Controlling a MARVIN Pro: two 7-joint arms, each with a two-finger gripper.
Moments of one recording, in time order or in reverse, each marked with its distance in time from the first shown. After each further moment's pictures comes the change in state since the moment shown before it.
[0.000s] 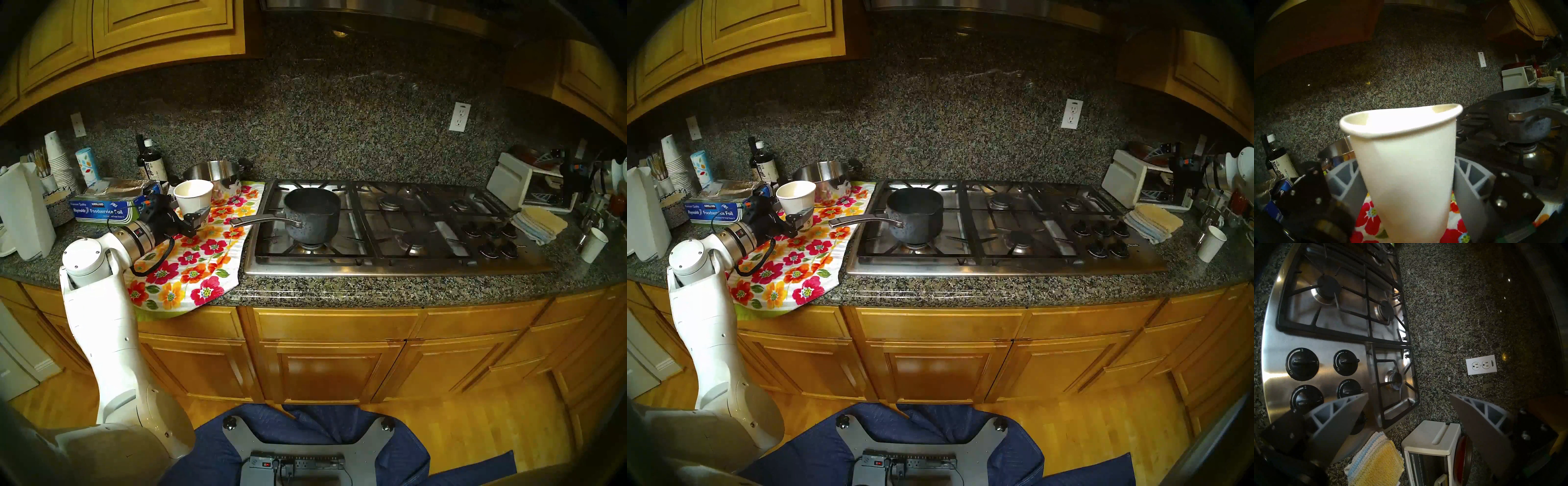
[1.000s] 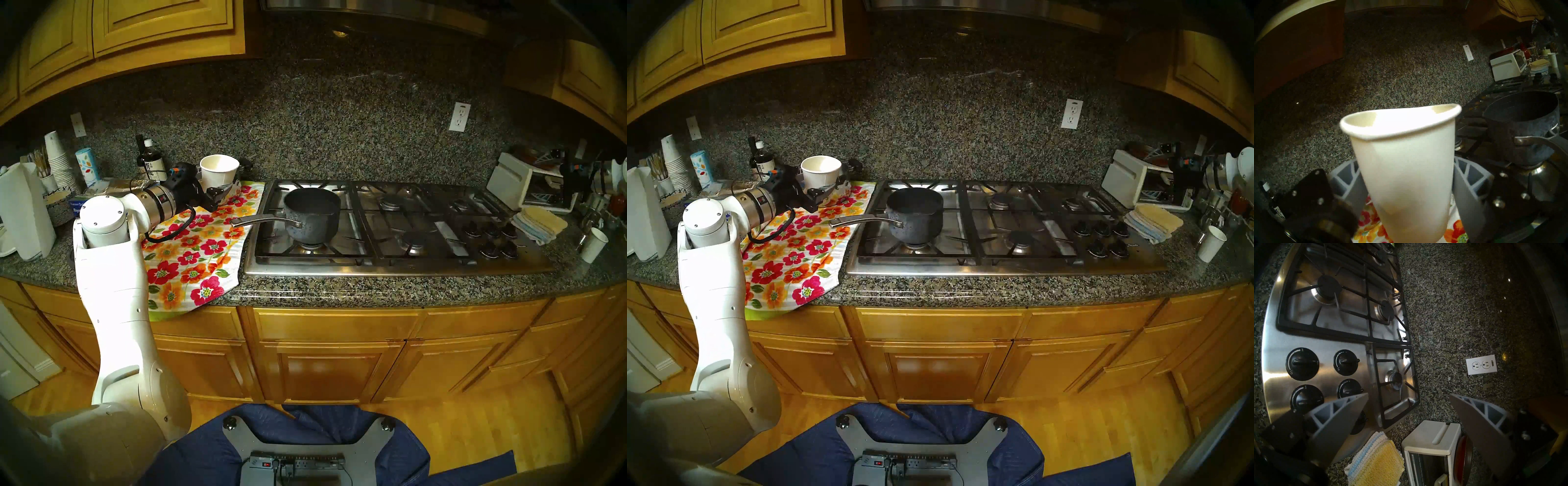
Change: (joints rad) left arm -0.117 0.024 0.189 -0.005 0.090 0.029 0.051; right arm -0.001 0.000 0.000 0.001 0.001 -0.001 0.001
